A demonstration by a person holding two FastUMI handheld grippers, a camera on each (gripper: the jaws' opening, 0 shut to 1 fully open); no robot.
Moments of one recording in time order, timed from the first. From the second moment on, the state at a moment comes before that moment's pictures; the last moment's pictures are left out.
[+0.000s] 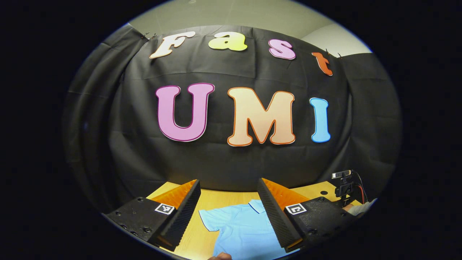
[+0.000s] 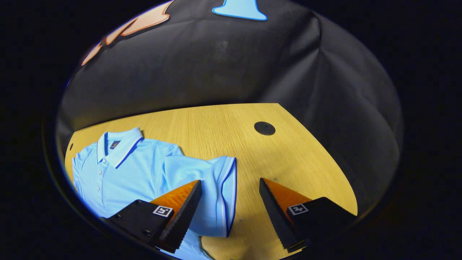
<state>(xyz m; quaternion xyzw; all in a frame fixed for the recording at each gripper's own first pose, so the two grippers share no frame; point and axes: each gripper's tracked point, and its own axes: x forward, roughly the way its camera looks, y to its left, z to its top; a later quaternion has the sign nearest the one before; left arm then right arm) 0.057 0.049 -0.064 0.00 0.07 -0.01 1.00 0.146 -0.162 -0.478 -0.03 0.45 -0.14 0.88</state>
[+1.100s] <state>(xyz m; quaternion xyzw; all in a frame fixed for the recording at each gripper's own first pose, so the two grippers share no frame) 0.059 0.068 -0.077 -0.02 0.09 0.01 1.00 0.174 -0.062 -0.433 0.10 0.40 -0.07 0.91</state>
